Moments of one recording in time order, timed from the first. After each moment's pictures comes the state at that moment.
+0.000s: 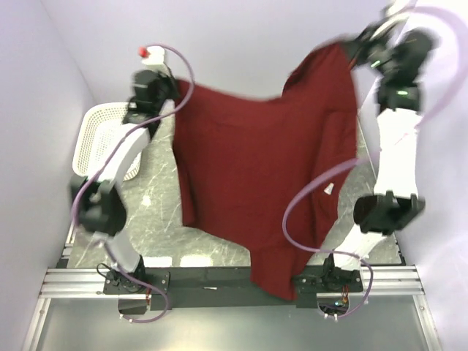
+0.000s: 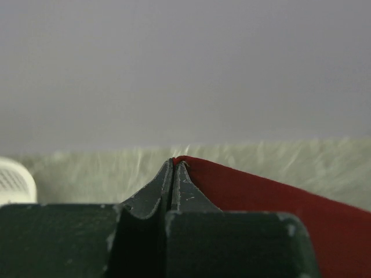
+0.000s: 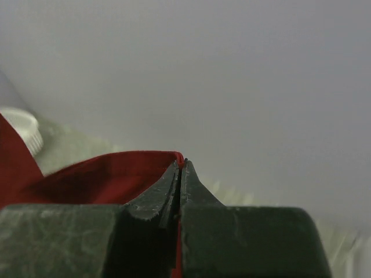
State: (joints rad) left arm -0.21 1.71 1.59 0.11 -0.03 -0.17; right arm -0.18 1.73 2.17 -0.27 -0.64 0.10
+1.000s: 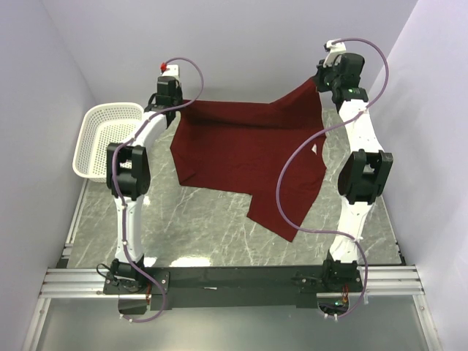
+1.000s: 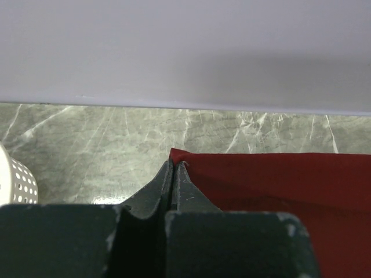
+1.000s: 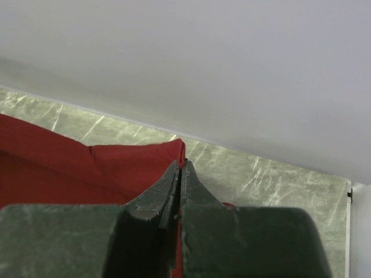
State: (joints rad) left arm -0.17 2.28 2.00 -0.11 -0.18 -0.13; right arm -0.05 2.15 2.14 -0.29 -0.30 -0.11
